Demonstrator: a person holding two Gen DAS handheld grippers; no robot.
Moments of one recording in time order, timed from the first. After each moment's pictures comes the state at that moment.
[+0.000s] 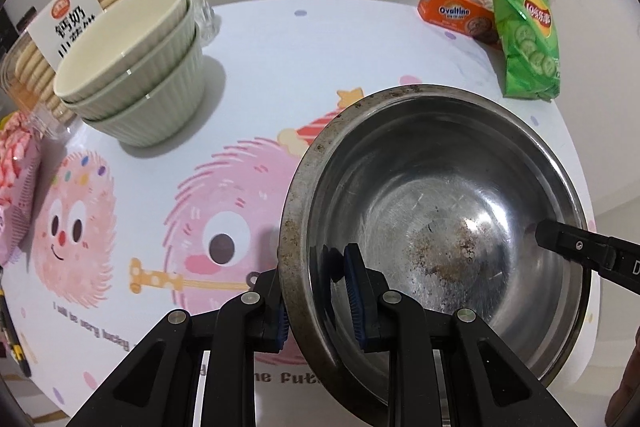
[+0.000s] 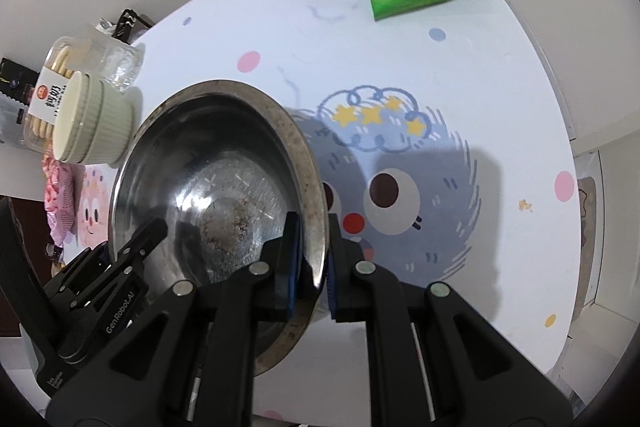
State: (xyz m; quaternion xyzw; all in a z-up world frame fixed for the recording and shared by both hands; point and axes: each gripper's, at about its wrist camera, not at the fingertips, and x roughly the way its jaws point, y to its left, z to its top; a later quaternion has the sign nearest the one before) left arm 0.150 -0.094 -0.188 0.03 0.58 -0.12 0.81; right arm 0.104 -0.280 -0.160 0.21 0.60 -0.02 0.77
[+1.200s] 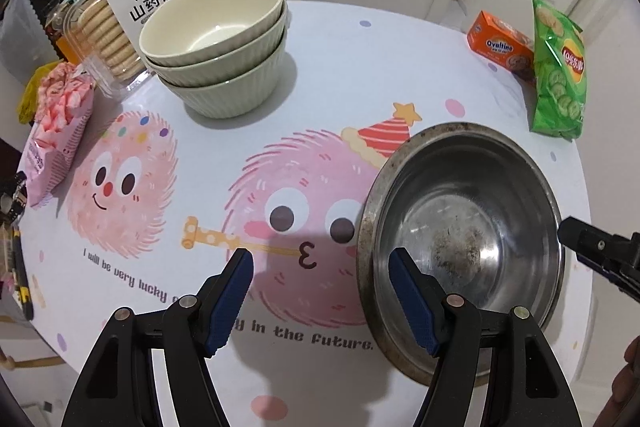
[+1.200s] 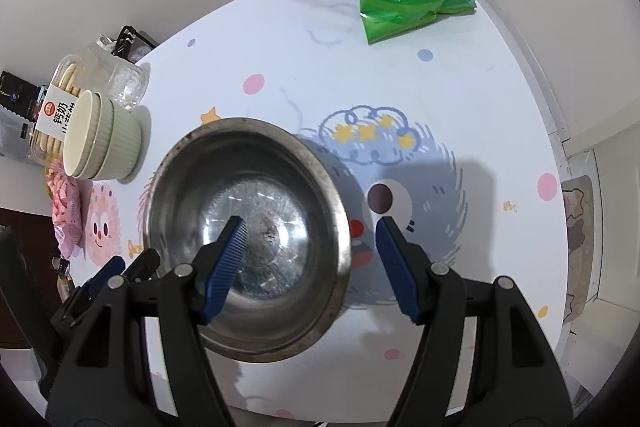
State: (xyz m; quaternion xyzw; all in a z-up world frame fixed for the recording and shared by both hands) left arm 0.137 -0.051 -0.158 -0.02 0.59 -0.04 0.80; right arm 0.104 -0.276 -0.131 0.21 0.59 -0.03 0.78
